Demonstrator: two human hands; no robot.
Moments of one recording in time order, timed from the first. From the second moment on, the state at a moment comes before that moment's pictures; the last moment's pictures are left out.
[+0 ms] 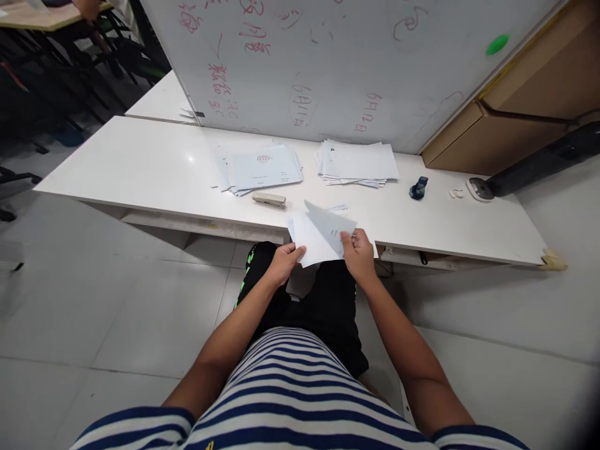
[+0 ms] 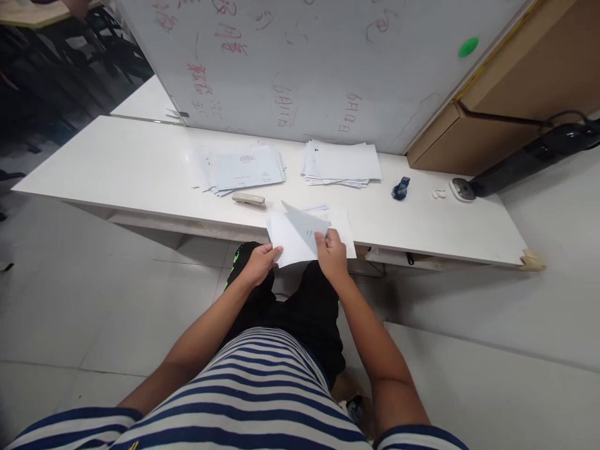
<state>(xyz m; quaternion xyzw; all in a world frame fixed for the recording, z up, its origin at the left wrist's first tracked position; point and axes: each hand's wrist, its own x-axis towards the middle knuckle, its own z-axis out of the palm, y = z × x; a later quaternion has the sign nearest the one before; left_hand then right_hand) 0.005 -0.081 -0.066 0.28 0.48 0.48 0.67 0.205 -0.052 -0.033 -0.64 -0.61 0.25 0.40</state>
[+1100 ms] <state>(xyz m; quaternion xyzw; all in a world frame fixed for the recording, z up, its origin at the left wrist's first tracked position) -0.043 -0.109 -0.070 0.47 0.49 0.37 0.63 0.231 -0.090 -0.074 -0.63 -0.31 0.38 0.60</state>
